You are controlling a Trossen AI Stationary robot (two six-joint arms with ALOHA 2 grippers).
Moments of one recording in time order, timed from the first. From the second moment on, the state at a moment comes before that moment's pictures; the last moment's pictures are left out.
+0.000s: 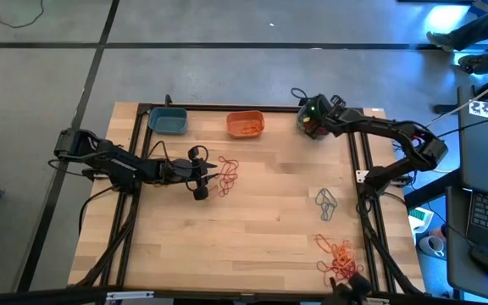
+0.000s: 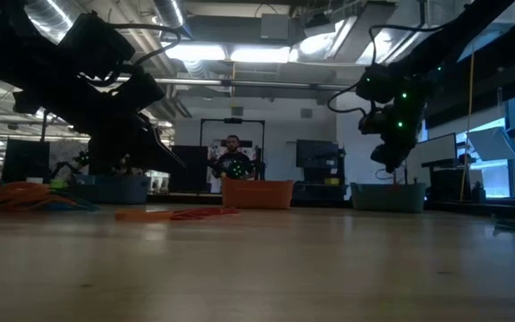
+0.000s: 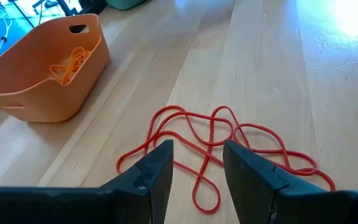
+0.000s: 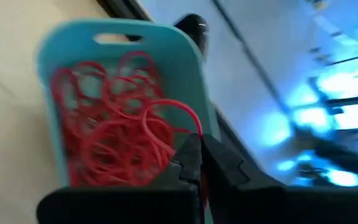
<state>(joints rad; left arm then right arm) 0.02 1.39 0.27 0.59 -0.34 0.03 -0.76 1.45 0.82 -0.35 0.50 -0.25</state>
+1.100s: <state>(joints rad) 0.02 1.39 0.27 0.60 -0.29 0.01 -0.33 1.50 0.86 -0.03 -0.07 -0.08</state>
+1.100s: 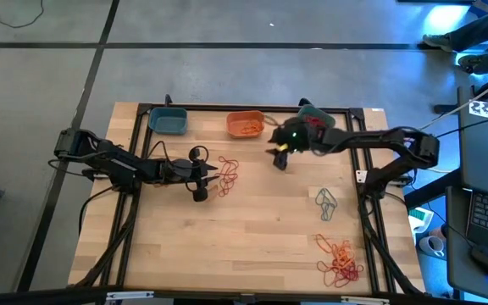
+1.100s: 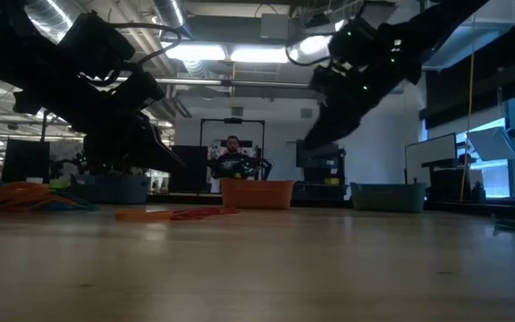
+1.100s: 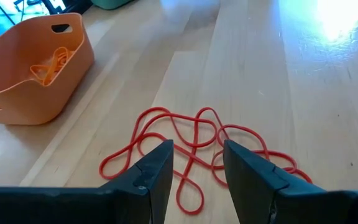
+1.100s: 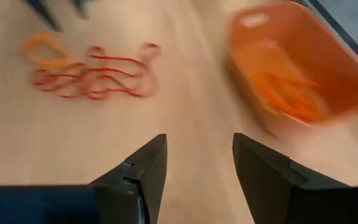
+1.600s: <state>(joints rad) 0.02 1.39 0.27 0.60 -0.28 0.01 -0.12 1.82 0.86 0.36 -0.08 -0.28</state>
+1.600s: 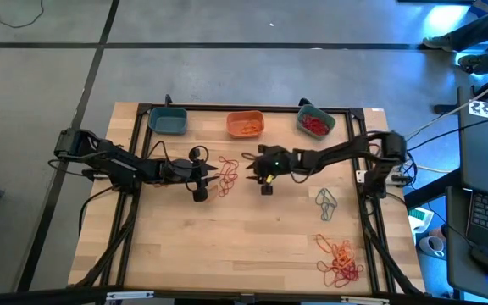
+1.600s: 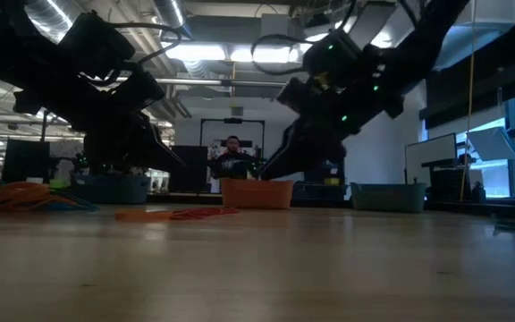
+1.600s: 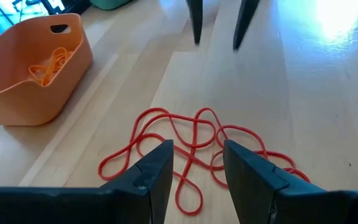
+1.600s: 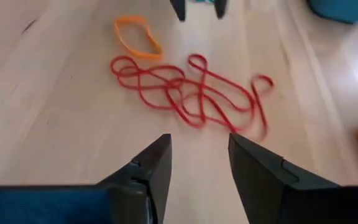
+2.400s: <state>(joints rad) 0.02 1.40 0.27 0.62 -0.28 0.02 -0.12 2.05 1.04 0.34 -0.08 -0.21</state>
